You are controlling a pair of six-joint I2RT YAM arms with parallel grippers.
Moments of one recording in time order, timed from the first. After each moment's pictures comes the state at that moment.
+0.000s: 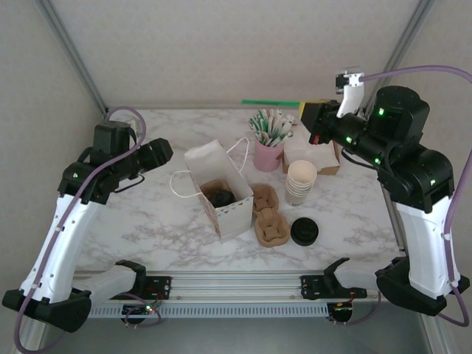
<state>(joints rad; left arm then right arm) -0.31 1.08 1.40 -1.00 0.04 -0.60 0.59 1.26 2.10 -1.04 -0.13 0.29</state>
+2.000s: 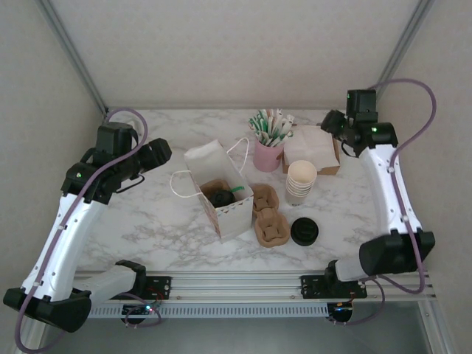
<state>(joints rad) -0.31 1.08 1.37 -0.98 -0.02 -0.61 0.06 1.46 1.56 -0.90 0.08 0.53</state>
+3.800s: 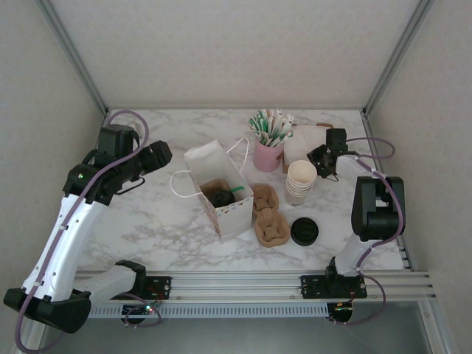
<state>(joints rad) -0.31 1.07 1.35 -0.98 -0.03 -0.62 0.03 1.74 1.09 -0.29 -0.13 1.01</state>
